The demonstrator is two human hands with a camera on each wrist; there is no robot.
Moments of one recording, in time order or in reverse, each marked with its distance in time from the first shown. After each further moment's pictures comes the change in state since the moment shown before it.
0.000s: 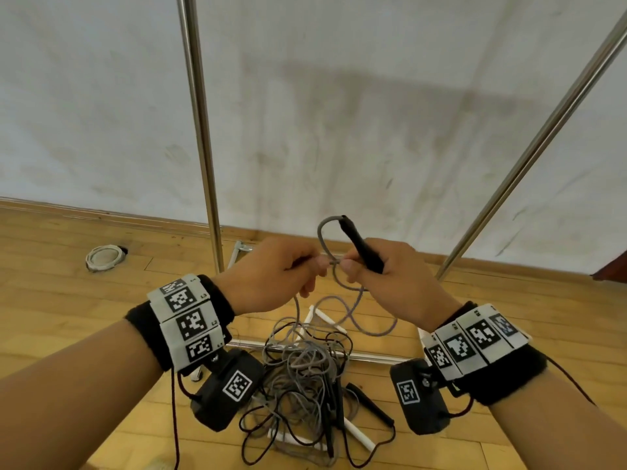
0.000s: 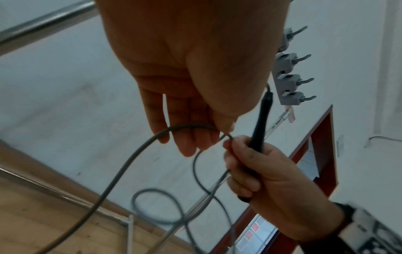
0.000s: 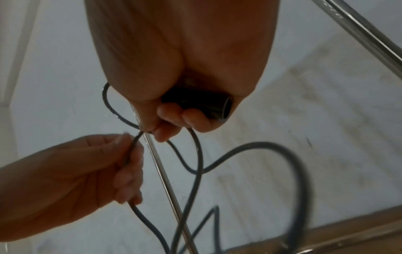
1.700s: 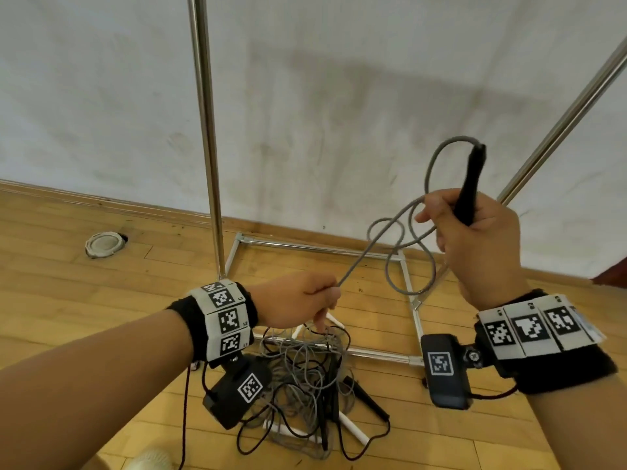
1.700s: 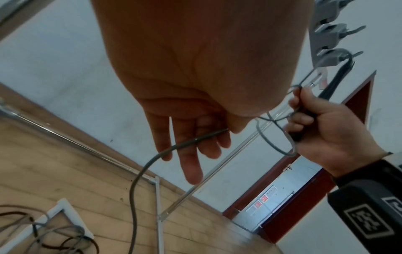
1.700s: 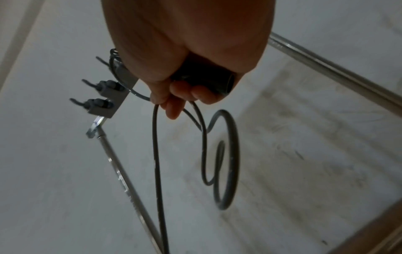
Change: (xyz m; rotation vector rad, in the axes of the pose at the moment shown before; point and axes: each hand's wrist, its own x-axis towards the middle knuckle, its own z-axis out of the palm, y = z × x) left_hand 0.005 -0.019 0.041 -0.025 -0.334 -0.096; right_hand 0.002 -0.001 -0.053 0.262 0.536 -0.025
